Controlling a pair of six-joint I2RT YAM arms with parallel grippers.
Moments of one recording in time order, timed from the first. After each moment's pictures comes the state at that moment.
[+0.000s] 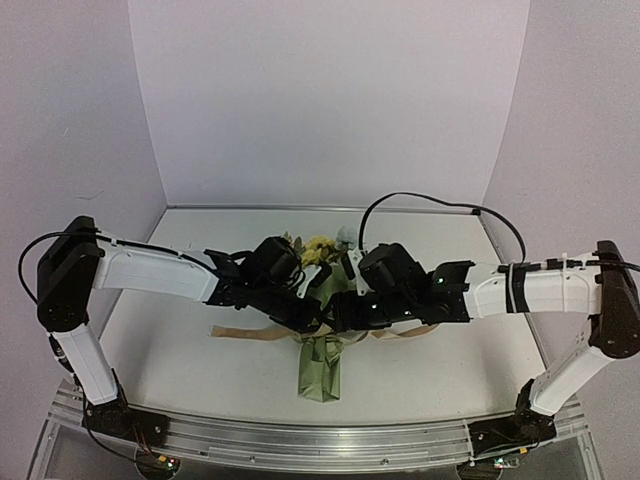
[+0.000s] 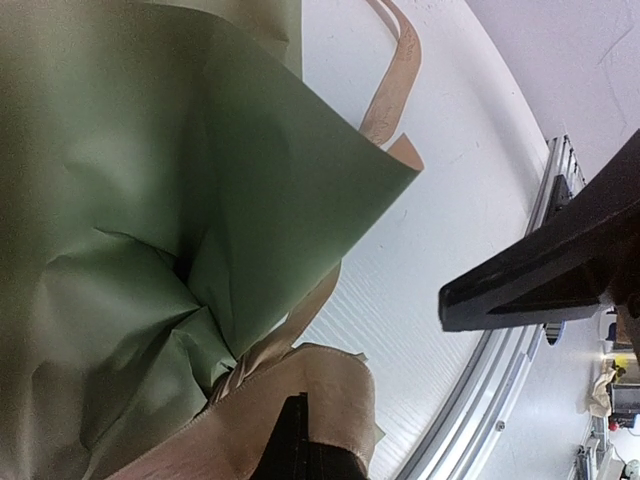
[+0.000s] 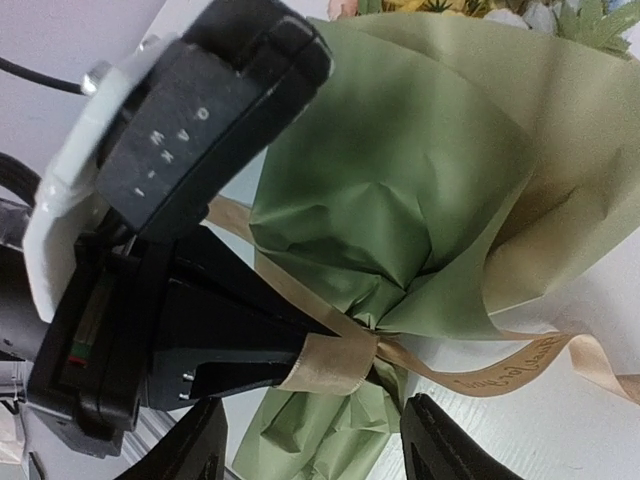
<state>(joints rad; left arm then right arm) -0.98 1.76 1.12 -0.17 0.34 -0.47 1.05 1.57 1.04 -0.24 0.03 0.73</state>
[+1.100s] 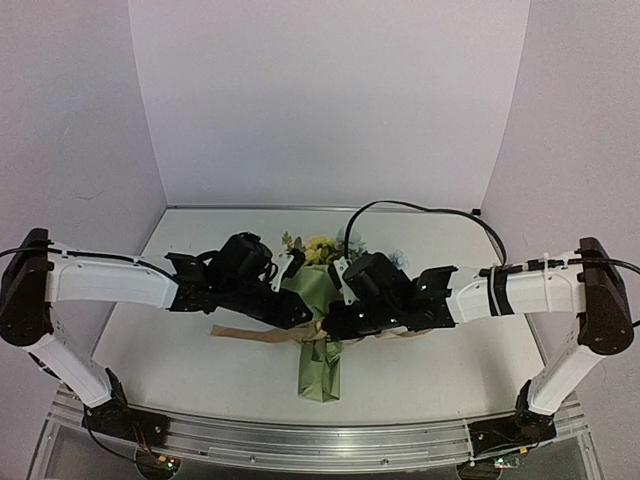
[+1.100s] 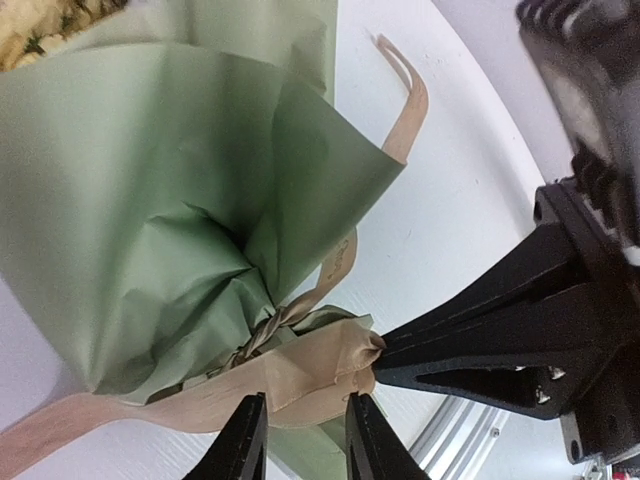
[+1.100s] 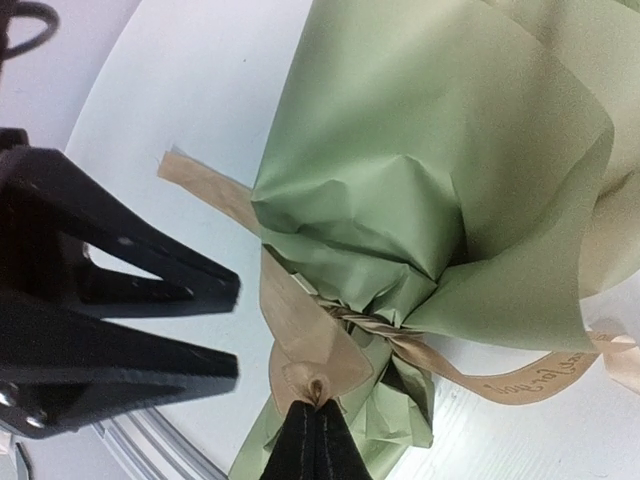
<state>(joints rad) -0.98 1.54 0.96 -0.14 0.21 -0.53 1.09 1.65 1.08 -0.23 0.04 0.72</state>
